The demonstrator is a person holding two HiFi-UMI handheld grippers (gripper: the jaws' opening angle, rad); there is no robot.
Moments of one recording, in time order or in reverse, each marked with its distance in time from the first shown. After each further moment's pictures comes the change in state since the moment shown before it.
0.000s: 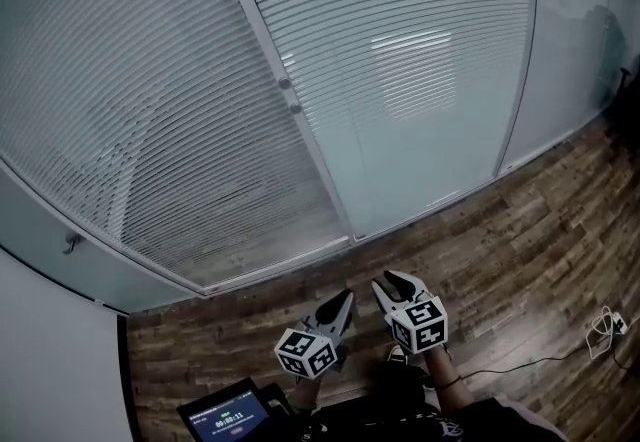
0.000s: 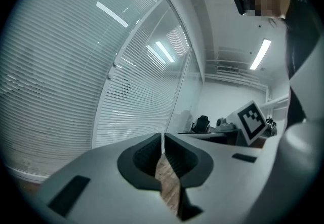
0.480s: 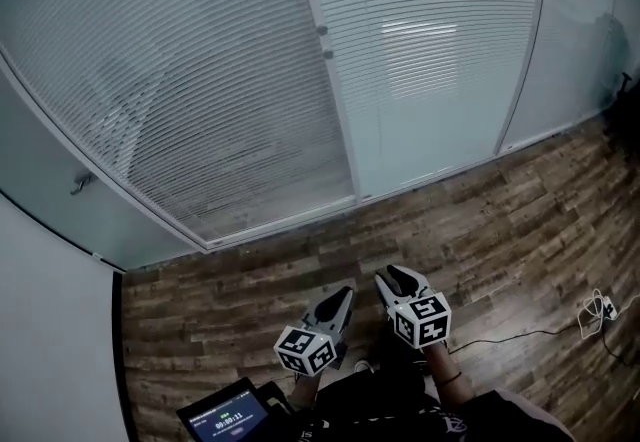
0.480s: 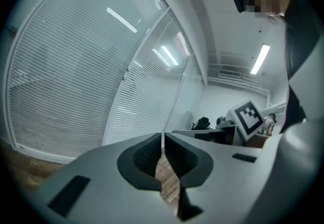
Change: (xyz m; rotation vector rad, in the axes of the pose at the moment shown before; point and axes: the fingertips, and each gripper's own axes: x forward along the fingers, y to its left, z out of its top) left arm -0.214 -0.053 -0.083 -0.061 -0.011 0.051; right arm -0.095 0.172 -0.105 0.036 0.043 0.001
